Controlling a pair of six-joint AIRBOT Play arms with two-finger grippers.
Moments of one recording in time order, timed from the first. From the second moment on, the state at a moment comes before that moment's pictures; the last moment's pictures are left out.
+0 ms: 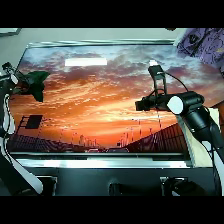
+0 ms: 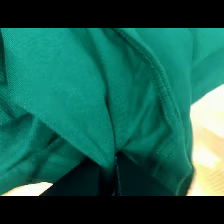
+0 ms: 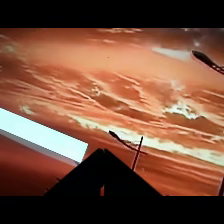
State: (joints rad) left arm 0.33 -2.16 2.06 1.57 -0.87 -1.83; right arm 0.34 -1.11 1.11 -1.45 0.93 1.59
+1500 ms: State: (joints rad) left arm -0.55 -1.15 0.97 1.10 -1.02 -1.94; right arm 0.34 -1.11 1.11 -1.45 0.93 1.59
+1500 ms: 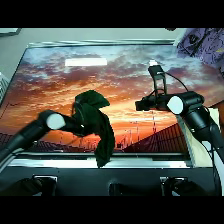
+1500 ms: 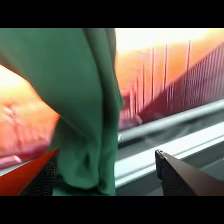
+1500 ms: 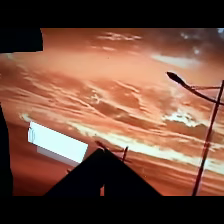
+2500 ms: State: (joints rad) left arm 0.09 -1.15 1.04 1.12 -1.13 -1.75; right arm 0.41 -1.33 0.66 -0.48 0.81 1.31
